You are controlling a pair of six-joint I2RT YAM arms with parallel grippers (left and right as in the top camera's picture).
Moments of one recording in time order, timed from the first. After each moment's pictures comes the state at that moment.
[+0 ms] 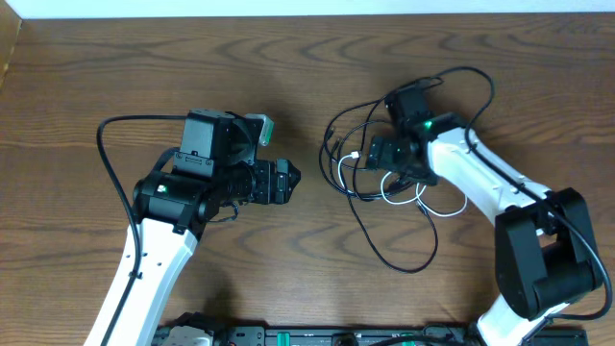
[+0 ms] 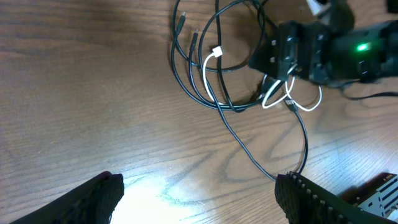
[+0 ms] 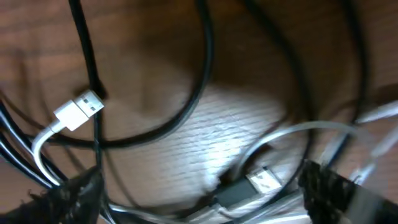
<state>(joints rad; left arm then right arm) -0.26 1.20 1.10 -0.89 0.38 -0.20 0.39 1.83 1.19 -0.69 -0.03 0.70</state>
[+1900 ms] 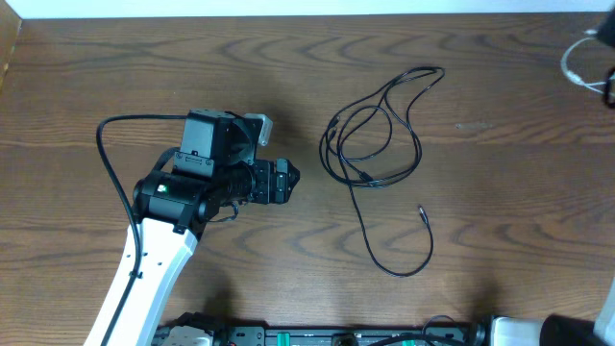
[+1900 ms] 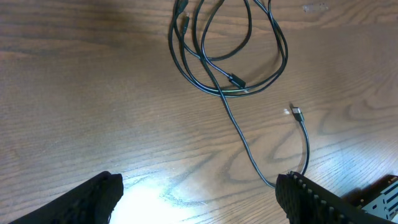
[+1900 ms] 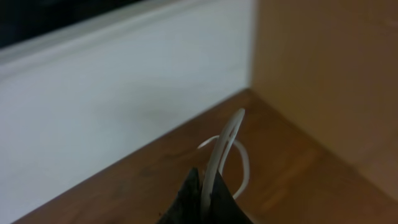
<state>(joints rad) -0.26 1.20 1.09 -0.89 0.37 -0.20 -0.15 1.51 1.92 -0.82 0.39 0.27</state>
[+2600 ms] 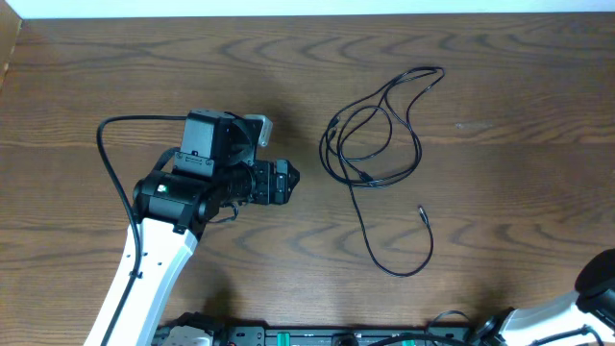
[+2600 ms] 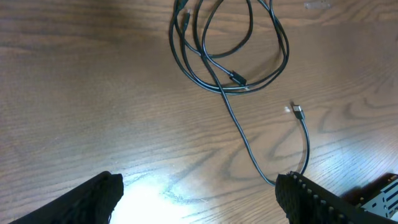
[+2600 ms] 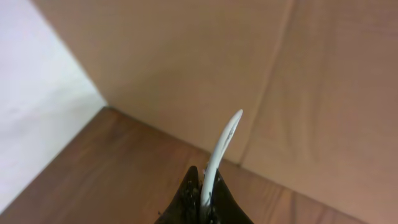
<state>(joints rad) -0.26 1.20 1.09 -0.90 0.37 -0.20 -0.71 1.80 1.92 -0.59 0.34 0.22</state>
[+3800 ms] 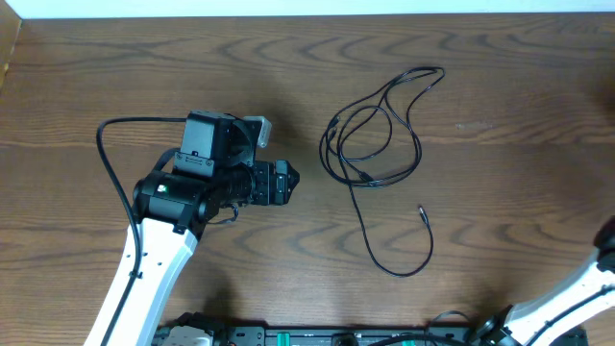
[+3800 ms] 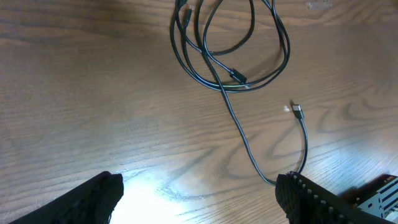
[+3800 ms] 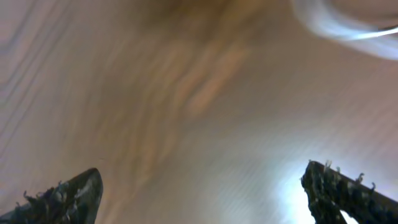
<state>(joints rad) -0.26 1.20 1.09 -0.91 0.37 -0.22 -0.68 2.11 1.92 -1.04 -0.20 0.24</state>
